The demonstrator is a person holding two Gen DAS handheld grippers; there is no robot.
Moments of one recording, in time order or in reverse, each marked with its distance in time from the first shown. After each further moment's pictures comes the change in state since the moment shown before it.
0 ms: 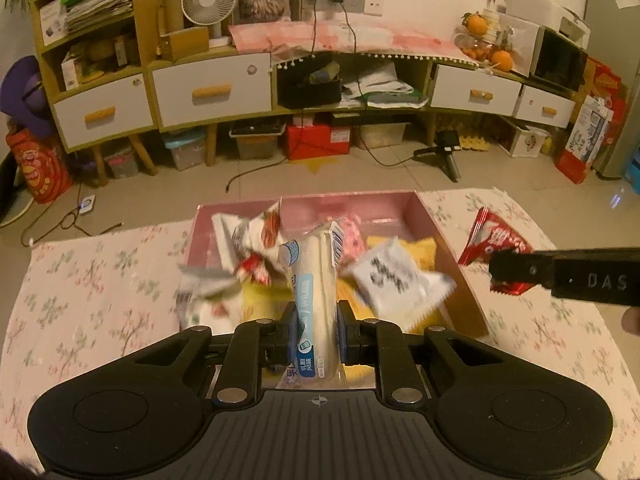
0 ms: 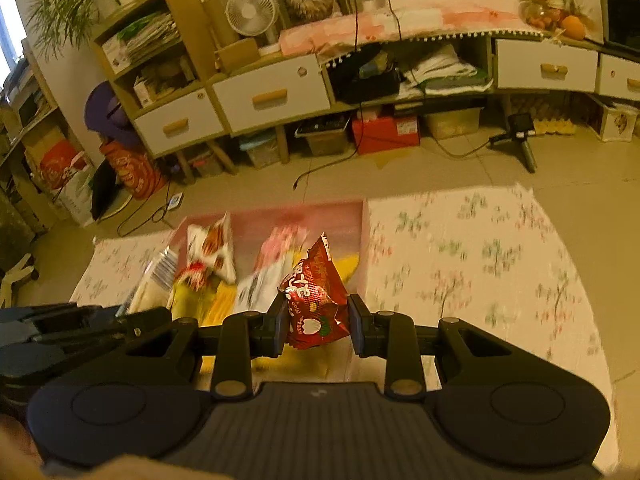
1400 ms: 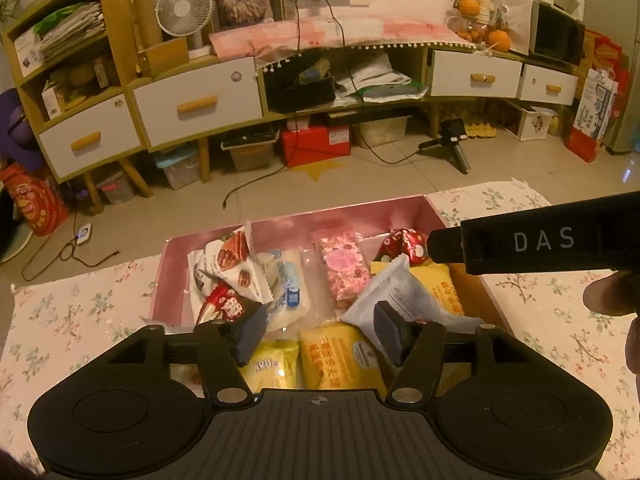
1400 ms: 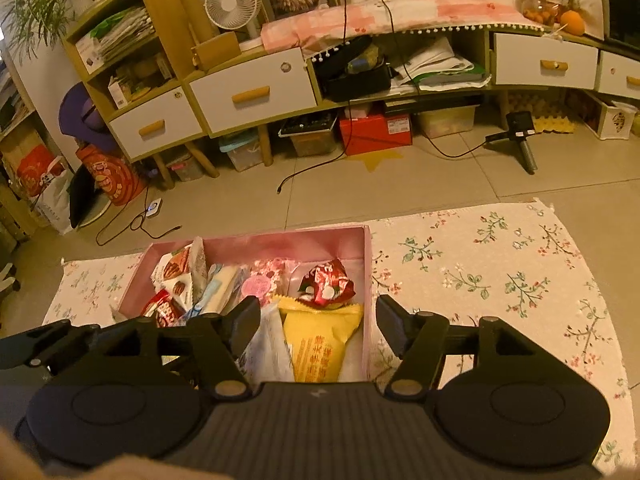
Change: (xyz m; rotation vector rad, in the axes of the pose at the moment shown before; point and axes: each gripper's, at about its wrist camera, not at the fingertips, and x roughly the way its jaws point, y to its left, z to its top) left arm 0.043 -0.020 0.012 0.088 -0.009 0.038; right arm 0.043 0.006 0.021 0.025 0.028 -0.045
